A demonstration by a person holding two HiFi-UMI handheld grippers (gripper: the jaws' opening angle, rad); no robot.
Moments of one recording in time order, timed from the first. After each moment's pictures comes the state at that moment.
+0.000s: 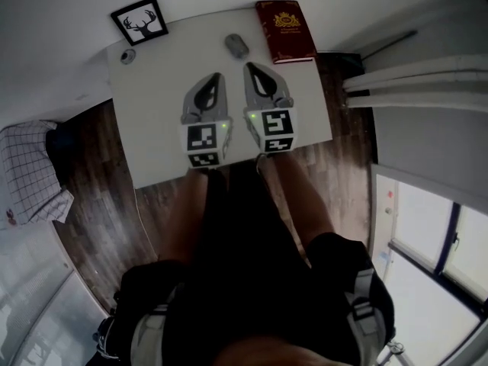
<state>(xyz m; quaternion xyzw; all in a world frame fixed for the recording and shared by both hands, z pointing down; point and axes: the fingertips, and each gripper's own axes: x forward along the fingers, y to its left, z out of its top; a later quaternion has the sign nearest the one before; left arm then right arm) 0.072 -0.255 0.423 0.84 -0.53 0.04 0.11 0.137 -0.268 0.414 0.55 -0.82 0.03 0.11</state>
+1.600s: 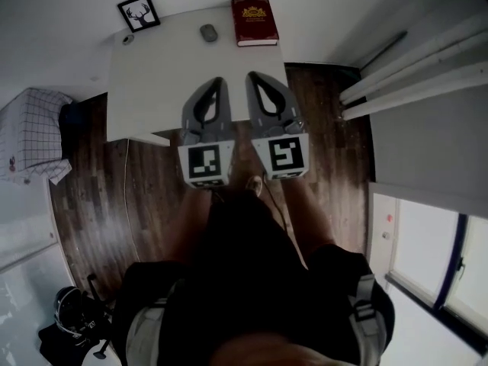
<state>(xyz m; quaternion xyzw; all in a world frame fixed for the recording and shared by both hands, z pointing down) 0.273 0.001 0.283 0.80 -0.60 -0.03 -0.03 0.328 -0.003 0.274 0.48 -0.87 -0.09 0.00</state>
